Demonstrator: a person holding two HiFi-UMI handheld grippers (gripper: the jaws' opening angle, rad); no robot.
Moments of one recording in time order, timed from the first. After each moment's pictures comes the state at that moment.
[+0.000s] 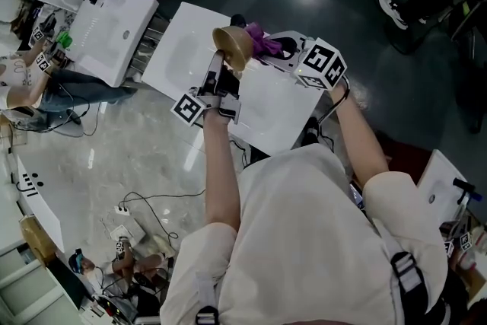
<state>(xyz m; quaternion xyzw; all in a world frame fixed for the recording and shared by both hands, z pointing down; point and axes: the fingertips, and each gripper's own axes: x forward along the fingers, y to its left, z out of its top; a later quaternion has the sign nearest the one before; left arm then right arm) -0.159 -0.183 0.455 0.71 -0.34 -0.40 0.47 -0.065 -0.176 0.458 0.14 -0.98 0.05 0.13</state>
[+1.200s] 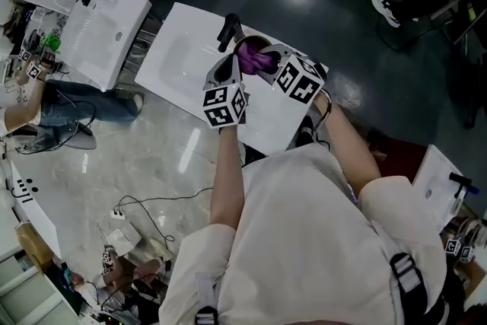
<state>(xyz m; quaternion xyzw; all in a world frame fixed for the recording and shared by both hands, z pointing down) -0.119 -0.179 0.507 0.79 -0.57 0.10 0.18 -0.073 -0.150 0.512 0.18 -0.93 -0.01 0.33</state>
